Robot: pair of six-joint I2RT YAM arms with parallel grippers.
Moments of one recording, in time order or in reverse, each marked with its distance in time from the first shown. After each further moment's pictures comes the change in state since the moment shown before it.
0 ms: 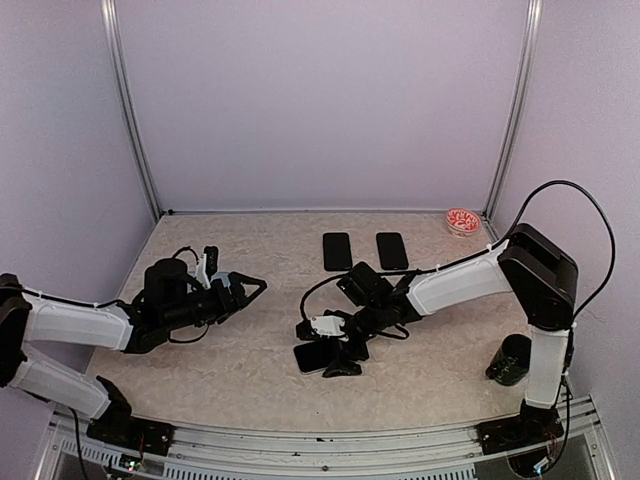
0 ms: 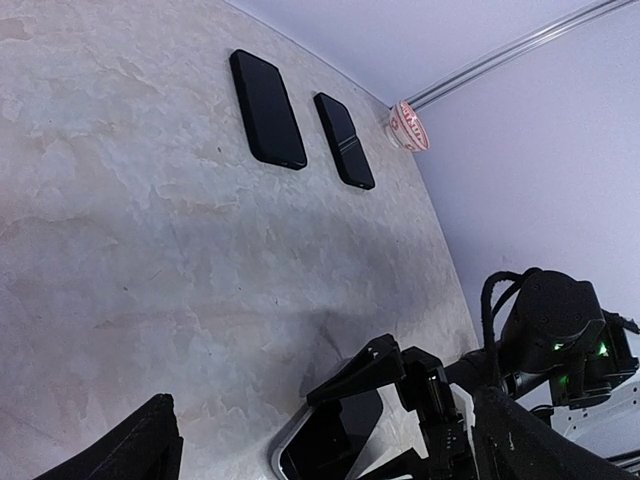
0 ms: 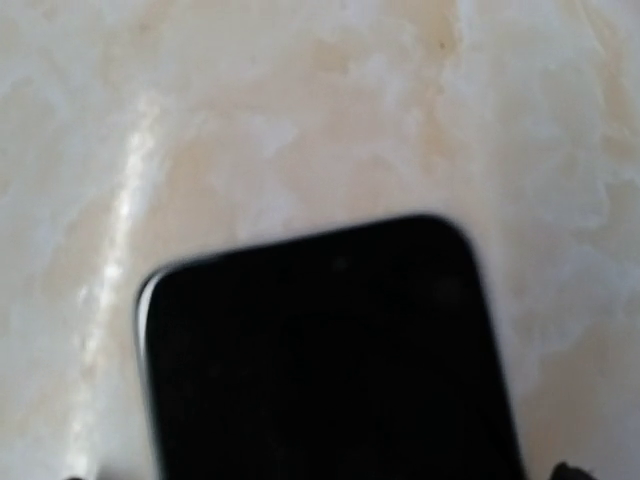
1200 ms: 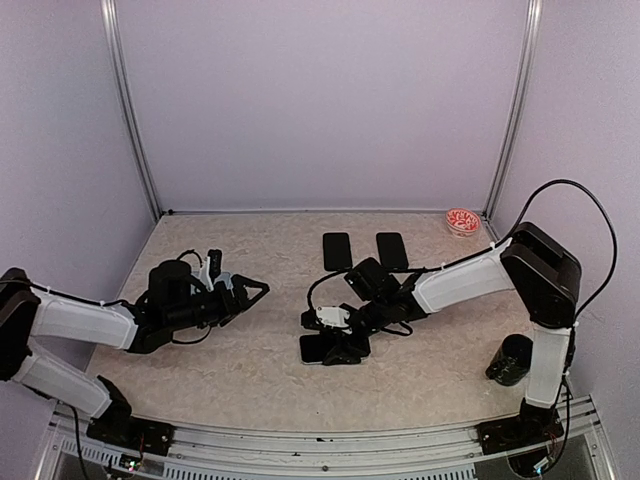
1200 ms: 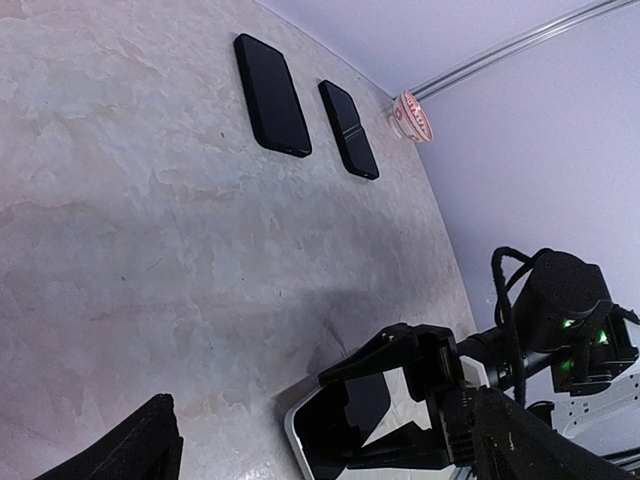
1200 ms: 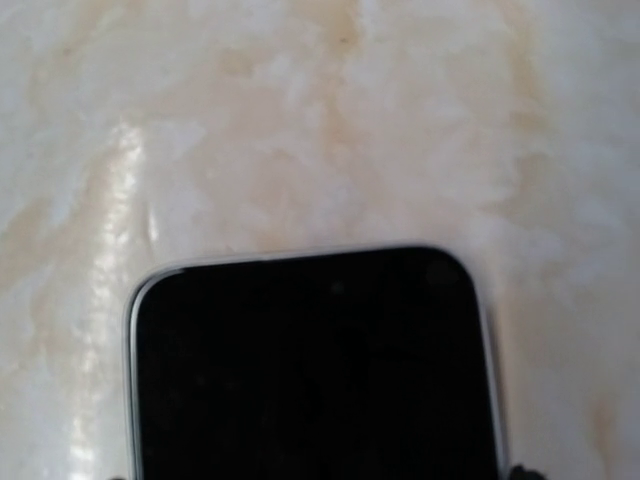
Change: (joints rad) left arm 0.003 0.037 -0.001 0.022 0.020 -0.011; right arm -0.049 0.005 -0.013 0.071 -0.028 0.056
